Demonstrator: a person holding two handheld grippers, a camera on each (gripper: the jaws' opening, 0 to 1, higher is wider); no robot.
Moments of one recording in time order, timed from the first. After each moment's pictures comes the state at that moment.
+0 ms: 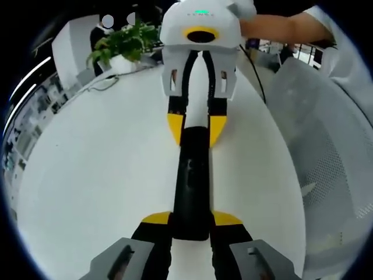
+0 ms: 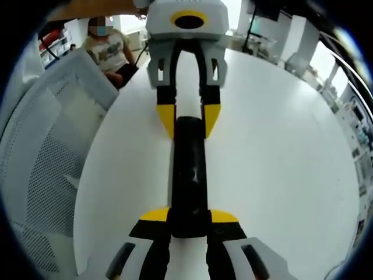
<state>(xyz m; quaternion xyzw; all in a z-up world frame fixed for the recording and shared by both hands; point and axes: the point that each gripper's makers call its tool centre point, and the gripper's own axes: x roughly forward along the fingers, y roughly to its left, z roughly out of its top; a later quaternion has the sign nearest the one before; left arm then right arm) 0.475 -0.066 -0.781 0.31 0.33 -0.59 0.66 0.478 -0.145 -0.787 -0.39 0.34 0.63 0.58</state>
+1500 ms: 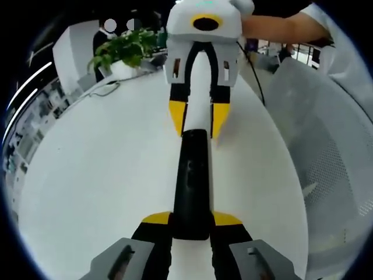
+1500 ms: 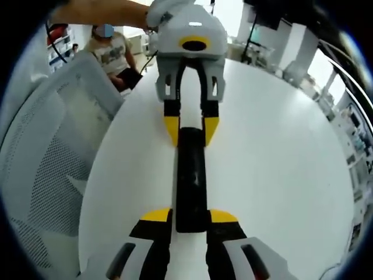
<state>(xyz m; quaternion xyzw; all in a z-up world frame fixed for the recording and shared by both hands) 0.474 -0.067 -0.780 0.31 0.31 -0.59 0.67 0.472 -0.150 -0.763 -0.39 0.31 0.63 0.59</state>
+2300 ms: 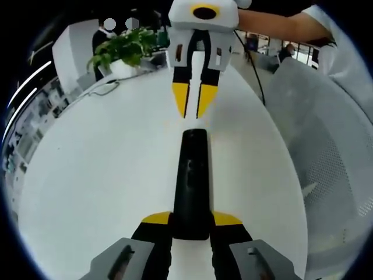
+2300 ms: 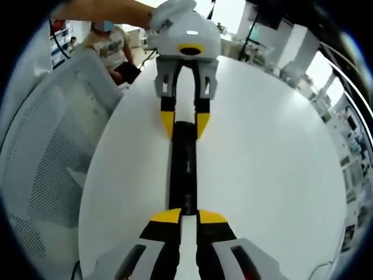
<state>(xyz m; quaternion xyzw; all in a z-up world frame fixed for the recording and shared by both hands) 0.474 -0.067 -0.779 0.31 0.32 -0.59 0.67 0.482 -0.167 -0.751 -0.42 0.31 0.62 0.59</state>
